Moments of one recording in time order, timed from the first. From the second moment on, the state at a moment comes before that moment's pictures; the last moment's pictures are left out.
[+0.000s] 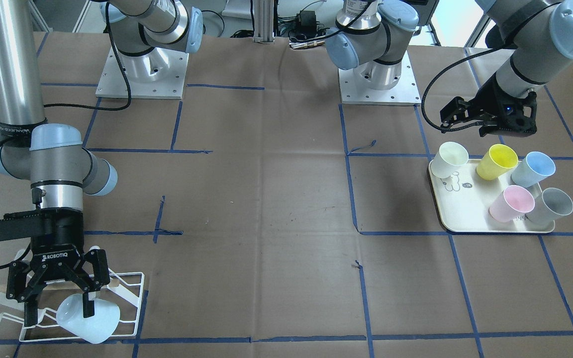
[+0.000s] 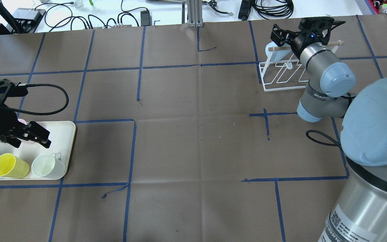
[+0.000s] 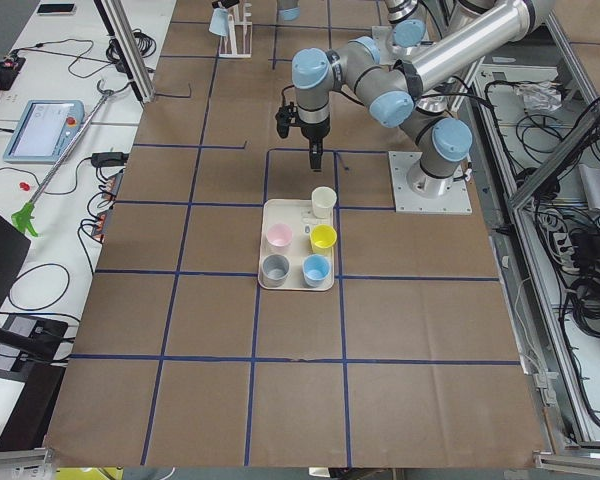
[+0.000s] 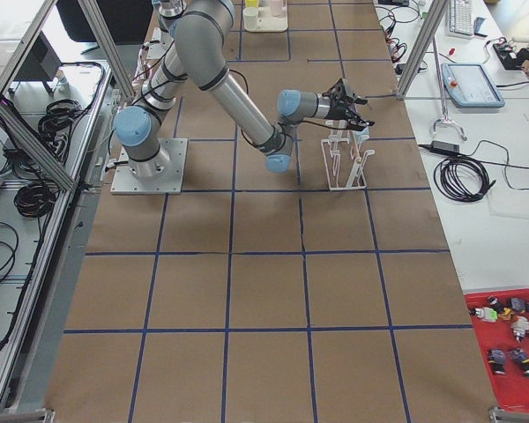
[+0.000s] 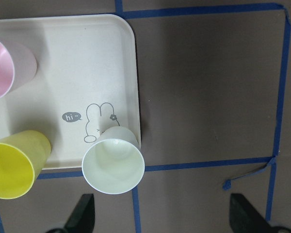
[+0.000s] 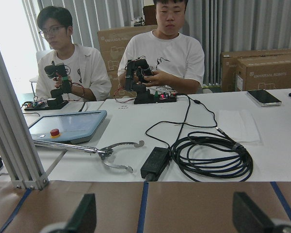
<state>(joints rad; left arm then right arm) -1.05 -1.41 -2.04 -1.38 1.60 0.57 1.36 -0.92 1.88 -3.80 -1.22 0.01</state>
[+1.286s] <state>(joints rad) -1.00 -1.48 -2.34 -0.96 1.60 0.59 1.49 -1.13 1.87 -3.75 -1.22 0.06</state>
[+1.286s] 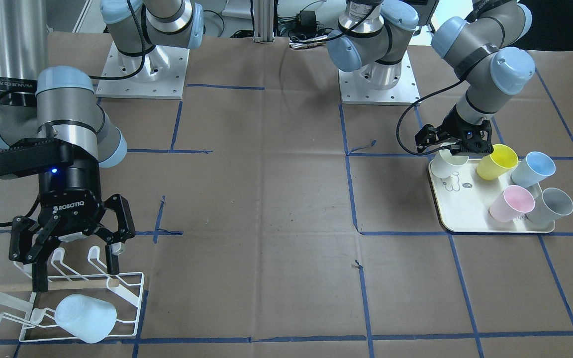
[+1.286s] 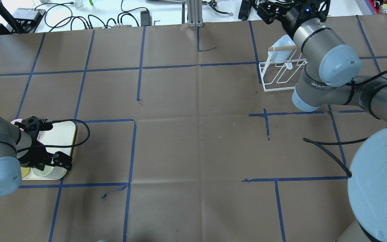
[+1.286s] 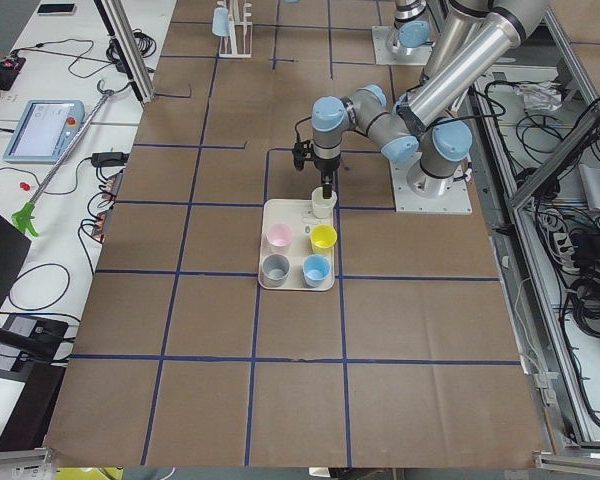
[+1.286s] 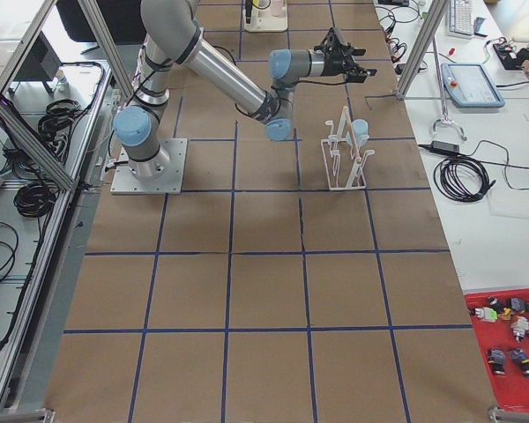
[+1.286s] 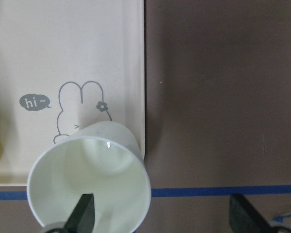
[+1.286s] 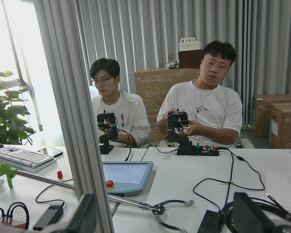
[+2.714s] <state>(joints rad) -1.00 -1.50 -2.29 -0.95 1.67 0.63 1.61 -1.13 1.87 -3.78 -1.03 0.94</state>
